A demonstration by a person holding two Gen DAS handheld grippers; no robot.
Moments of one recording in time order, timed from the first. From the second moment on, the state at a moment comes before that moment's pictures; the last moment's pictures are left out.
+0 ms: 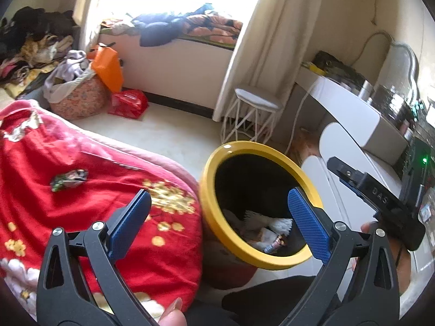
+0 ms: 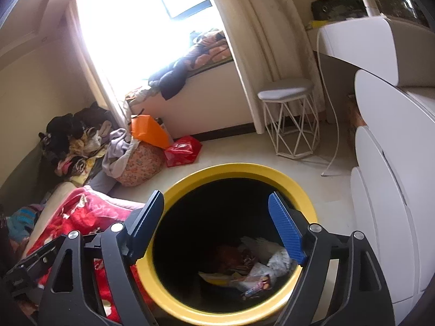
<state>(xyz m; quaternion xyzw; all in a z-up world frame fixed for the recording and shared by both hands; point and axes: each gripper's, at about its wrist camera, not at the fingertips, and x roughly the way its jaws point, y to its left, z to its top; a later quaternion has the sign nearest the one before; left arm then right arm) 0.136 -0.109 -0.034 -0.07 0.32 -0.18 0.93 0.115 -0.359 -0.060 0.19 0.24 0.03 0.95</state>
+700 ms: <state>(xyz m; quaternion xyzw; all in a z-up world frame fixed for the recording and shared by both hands) 0.140 0.006 -0.034 -0.12 0.30 -0.05 0.95 0.126 -0.261 -0.050 0.12 0.27 0.13 0.95</state>
